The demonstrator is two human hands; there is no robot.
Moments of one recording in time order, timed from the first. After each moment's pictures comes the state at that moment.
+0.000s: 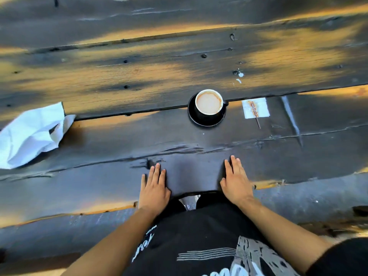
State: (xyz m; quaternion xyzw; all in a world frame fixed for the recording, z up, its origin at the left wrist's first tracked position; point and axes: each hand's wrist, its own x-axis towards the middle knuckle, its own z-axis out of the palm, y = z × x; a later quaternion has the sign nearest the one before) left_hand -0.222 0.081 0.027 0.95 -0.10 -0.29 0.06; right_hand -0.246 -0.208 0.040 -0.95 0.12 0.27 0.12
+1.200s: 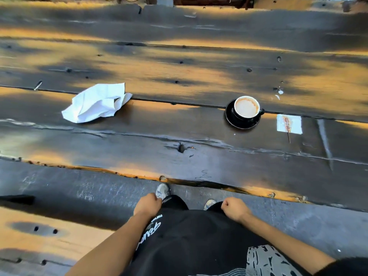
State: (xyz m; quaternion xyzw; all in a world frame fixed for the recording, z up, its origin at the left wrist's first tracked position) left_hand -0.334 0.166 0.050 0.87 0.25 -0.38 0.21; right_hand -0.308 -0.152 0.046 -0.86 0.06 0.48 0.17
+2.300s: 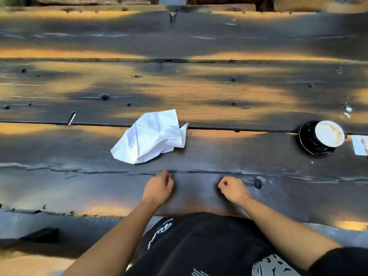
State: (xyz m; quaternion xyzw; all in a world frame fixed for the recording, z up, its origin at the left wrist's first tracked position) left_hand -0.130 0.465 0.072 0.93 0.08 -0.24 0.26; right_hand -0.125 0.182 0.061 -0.88 0.16 0.37 0.27
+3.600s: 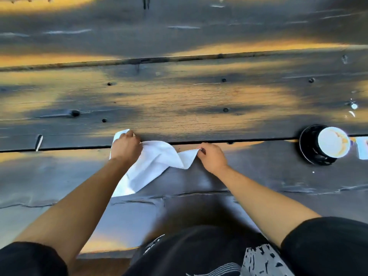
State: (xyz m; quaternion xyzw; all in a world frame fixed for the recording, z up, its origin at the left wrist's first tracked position) left_hand 0.103 0.500 0.072 0.97 -0.02 -0.23 0.00; right_hand 0.049 0.206 0.030 -0.90 0.09 0.23 0.34
